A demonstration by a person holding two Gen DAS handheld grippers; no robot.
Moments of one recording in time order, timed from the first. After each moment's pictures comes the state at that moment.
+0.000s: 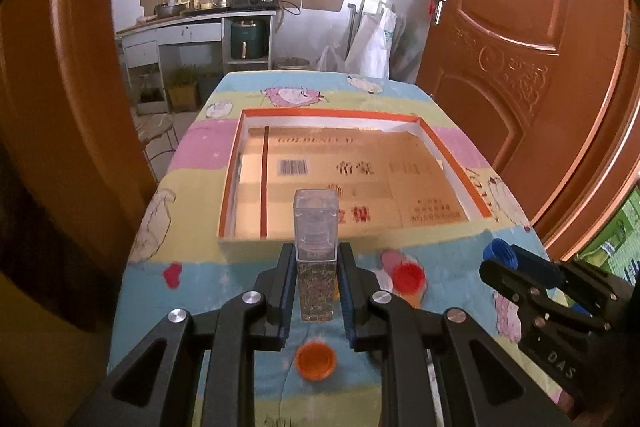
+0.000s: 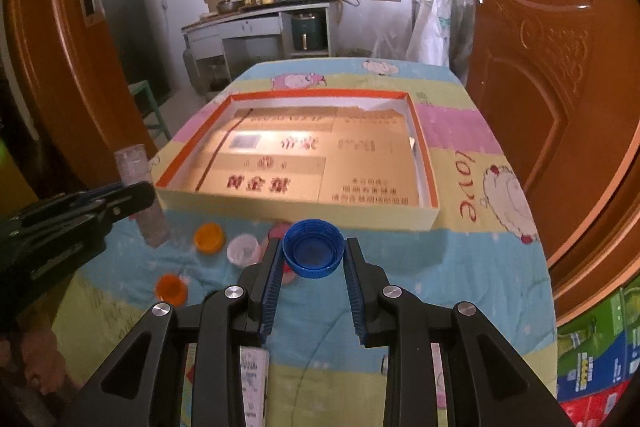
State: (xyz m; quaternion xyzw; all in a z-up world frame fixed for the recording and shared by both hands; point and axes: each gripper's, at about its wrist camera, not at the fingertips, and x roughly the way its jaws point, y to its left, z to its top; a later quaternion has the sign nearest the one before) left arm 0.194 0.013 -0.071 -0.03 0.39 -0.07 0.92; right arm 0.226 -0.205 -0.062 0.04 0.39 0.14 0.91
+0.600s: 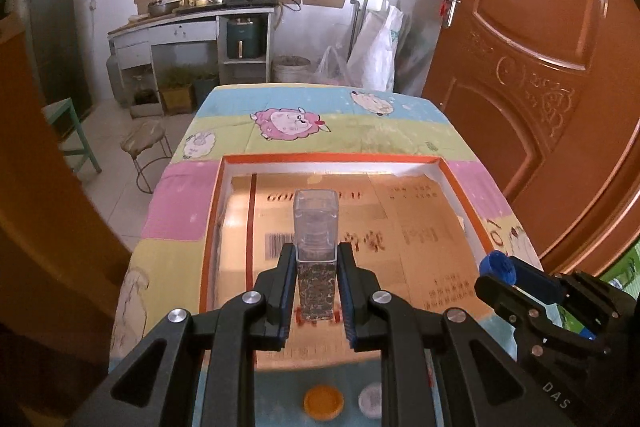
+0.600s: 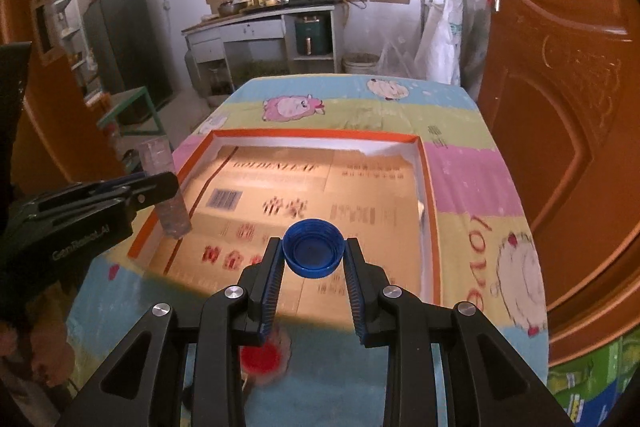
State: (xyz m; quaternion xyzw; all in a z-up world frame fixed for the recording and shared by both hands) left arm 0.303 0.002 -0.063 -0.03 0.40 -0.06 0.91; right arm 0.327 -0.205 -0.048 0.03 0.39 0.15 0.91
